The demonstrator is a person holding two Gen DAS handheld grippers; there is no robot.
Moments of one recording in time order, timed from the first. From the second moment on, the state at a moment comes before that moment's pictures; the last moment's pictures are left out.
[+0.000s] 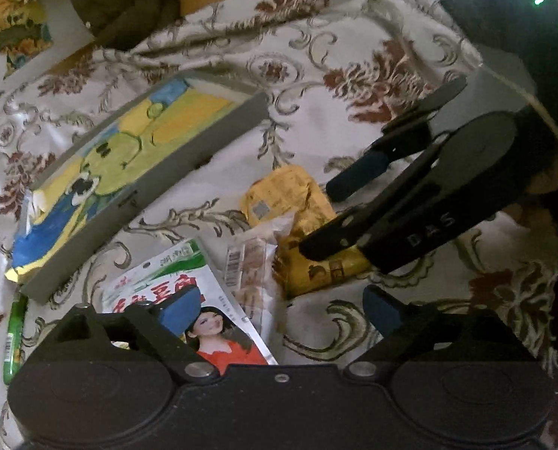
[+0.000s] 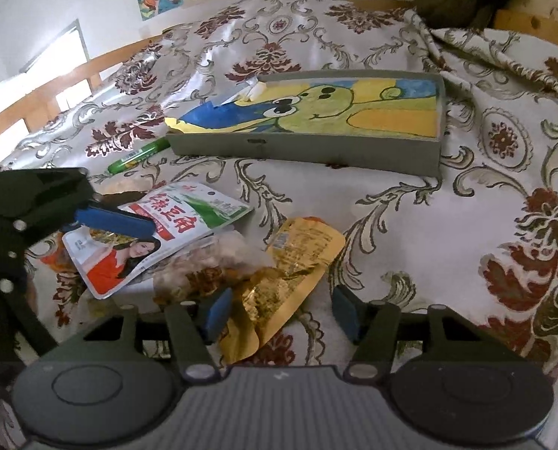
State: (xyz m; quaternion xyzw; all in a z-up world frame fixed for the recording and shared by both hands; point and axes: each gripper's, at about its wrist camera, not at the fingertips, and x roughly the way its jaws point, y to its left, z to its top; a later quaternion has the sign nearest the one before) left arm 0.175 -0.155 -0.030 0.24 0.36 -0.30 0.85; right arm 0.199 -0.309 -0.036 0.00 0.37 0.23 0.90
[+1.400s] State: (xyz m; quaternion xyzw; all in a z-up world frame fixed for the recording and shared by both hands) left arm 0.172 -0.150 -0.042 0.11 0.48 -0.17 0.86; right arm 0.212 -0.324 -0.042 0.04 0.39 0.23 0.89
